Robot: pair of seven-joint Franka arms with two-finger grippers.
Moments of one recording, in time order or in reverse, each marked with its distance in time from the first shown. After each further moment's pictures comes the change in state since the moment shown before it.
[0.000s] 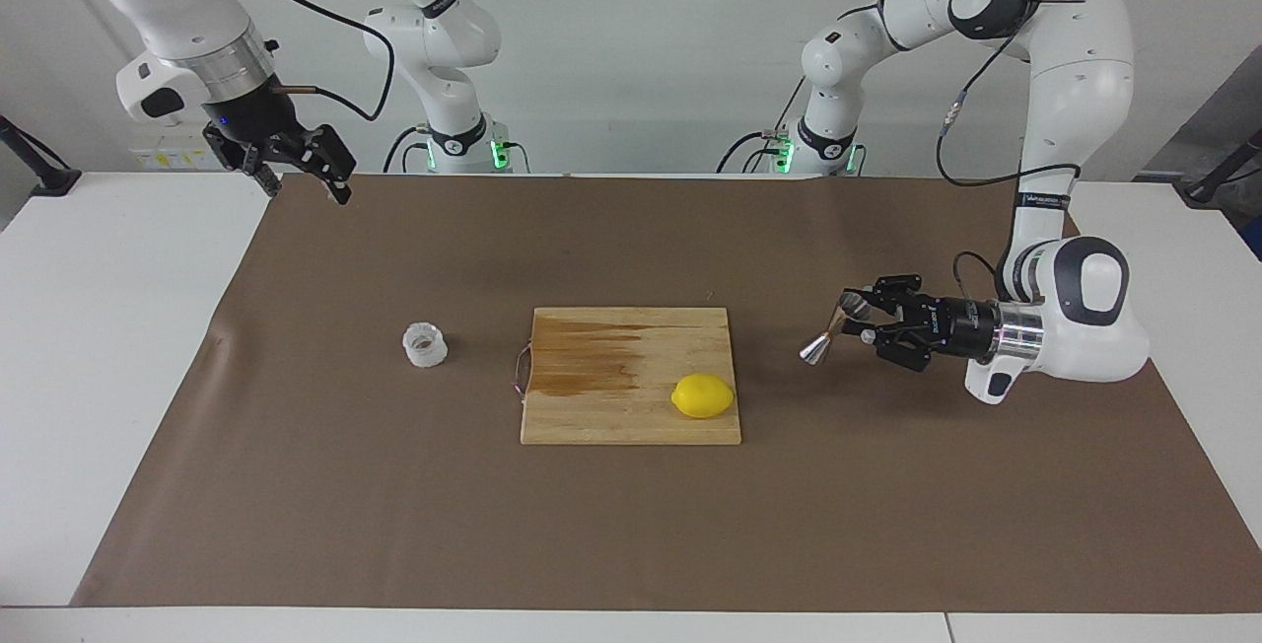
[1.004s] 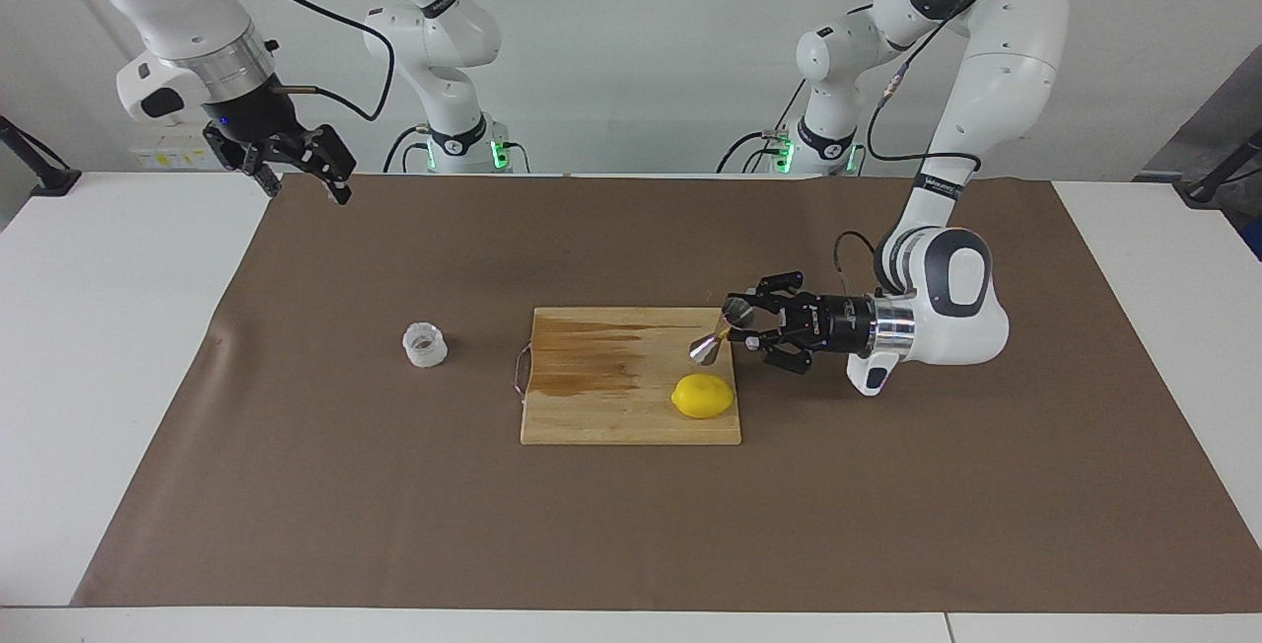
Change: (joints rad) left arm -0.270 -0.116 0.001 -0.206 -0.432 0.372 0.086; right arm 0.000 0.000 0.000 0.000 0.000 0.000 0.000
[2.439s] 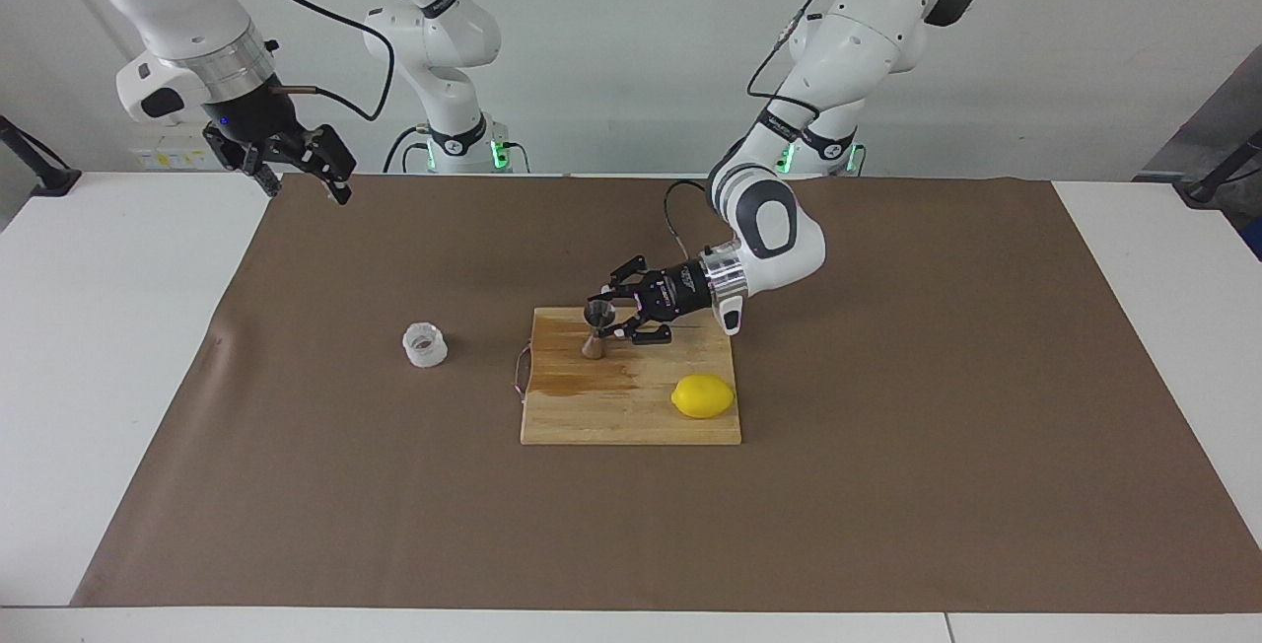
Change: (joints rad) left arm -0.445 -0.112 0.165 -0.148 -0.513 0.416 0.143; right arm 0.000 0.000 0.000 0.000 0.000 0.000 0.000
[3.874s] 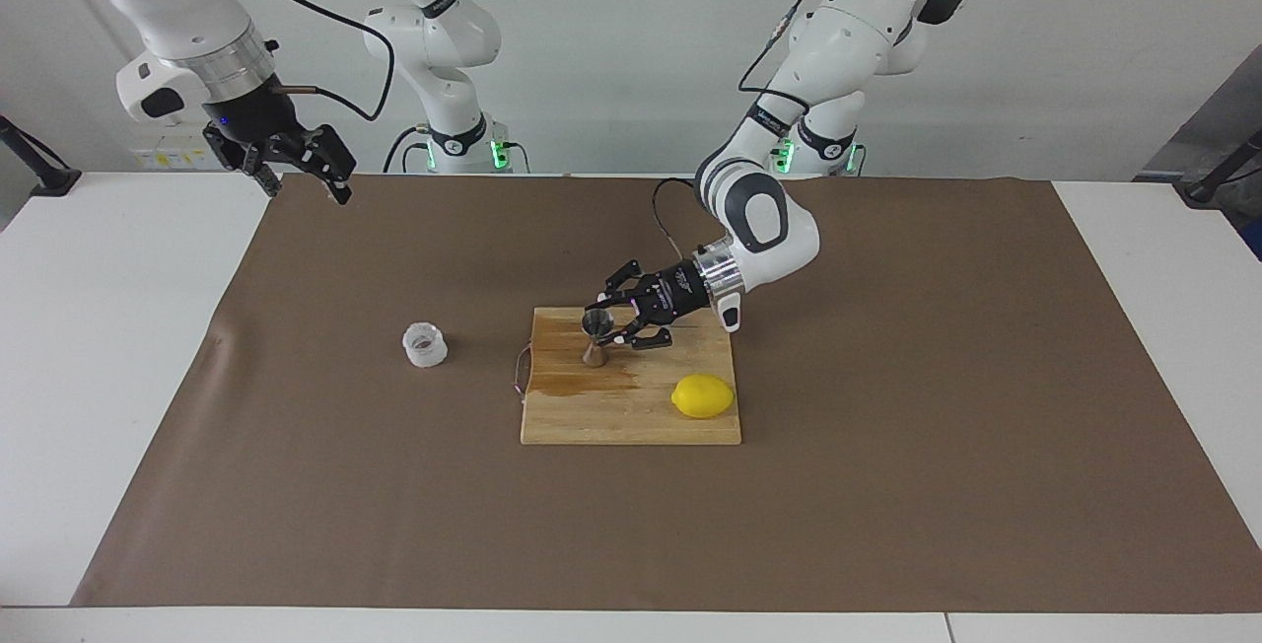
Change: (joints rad) left arm -0.064 -0.001 0.034 0.035 -0.029 0.100 -0.034; right arm 0.000 0.000 0.000 0.000 0.000 0.000 0.000
